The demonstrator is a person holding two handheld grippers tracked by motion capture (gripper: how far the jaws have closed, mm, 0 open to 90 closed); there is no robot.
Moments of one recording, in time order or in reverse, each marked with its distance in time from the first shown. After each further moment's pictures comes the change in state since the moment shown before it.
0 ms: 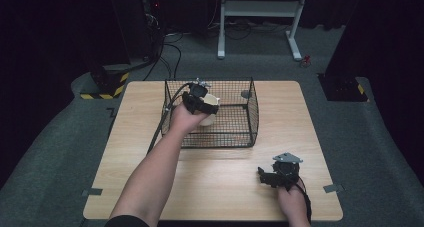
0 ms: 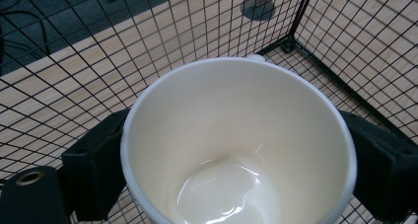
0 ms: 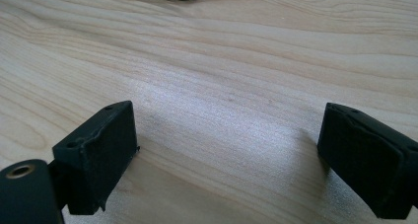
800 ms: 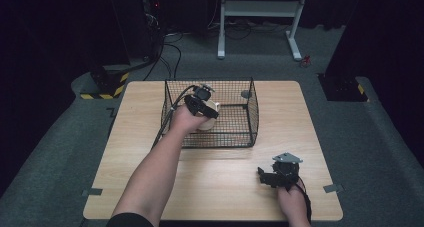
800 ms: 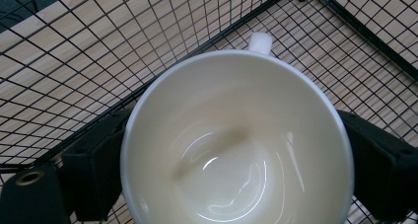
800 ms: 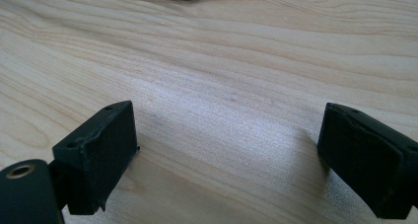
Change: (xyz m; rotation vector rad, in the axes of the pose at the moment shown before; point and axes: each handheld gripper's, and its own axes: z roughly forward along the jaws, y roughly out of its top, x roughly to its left) left arm -0.002 -0.002 0.020 0.156 0.010 0.052; right arm 0.000 0.000 0.000 0.000 0.005 -0.007
